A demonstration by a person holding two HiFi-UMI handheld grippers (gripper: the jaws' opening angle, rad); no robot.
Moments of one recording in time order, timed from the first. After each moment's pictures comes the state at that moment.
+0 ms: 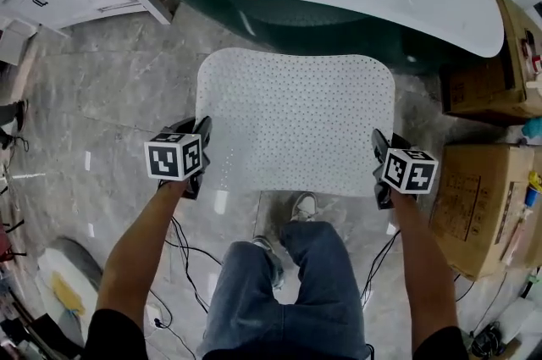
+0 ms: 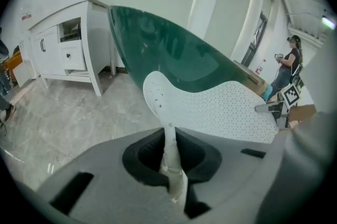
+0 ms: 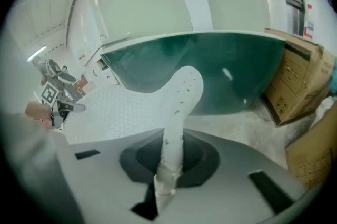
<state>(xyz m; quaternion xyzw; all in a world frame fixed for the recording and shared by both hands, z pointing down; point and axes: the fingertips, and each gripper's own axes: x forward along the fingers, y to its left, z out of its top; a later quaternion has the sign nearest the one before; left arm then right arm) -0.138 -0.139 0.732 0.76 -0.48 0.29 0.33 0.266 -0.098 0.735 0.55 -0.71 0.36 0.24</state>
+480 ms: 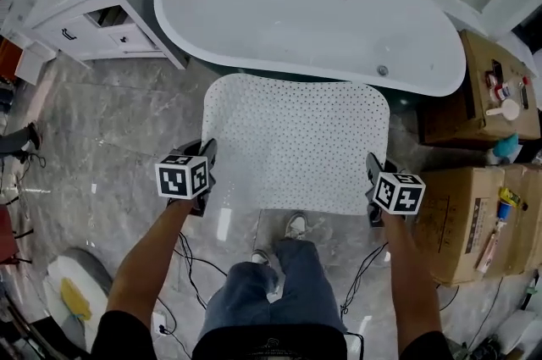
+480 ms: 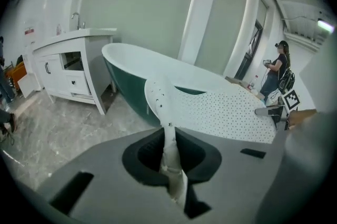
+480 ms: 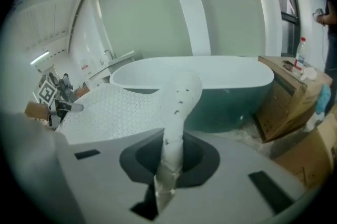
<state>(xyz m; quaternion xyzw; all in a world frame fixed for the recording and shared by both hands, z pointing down) -0.111 -0.148 0.538 0.77 -0.49 0.27 0.31 0.295 -0.102 0.553 0.57 -0.72 0.34 0.21</state>
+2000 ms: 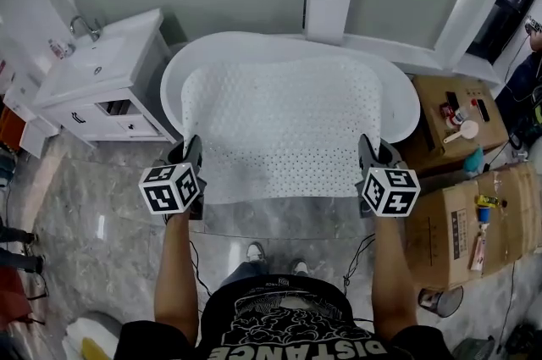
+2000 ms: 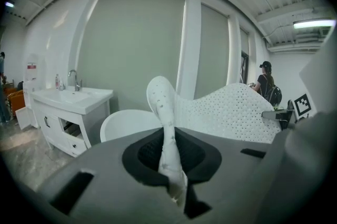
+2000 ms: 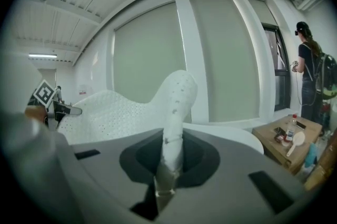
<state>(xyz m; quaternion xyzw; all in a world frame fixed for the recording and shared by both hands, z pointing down) -0.101 -0.263 0.220 0.82 -0.53 0.12 0.15 0.288 -0.191 0.220 0.66 -0.73 0.13 0.08</state>
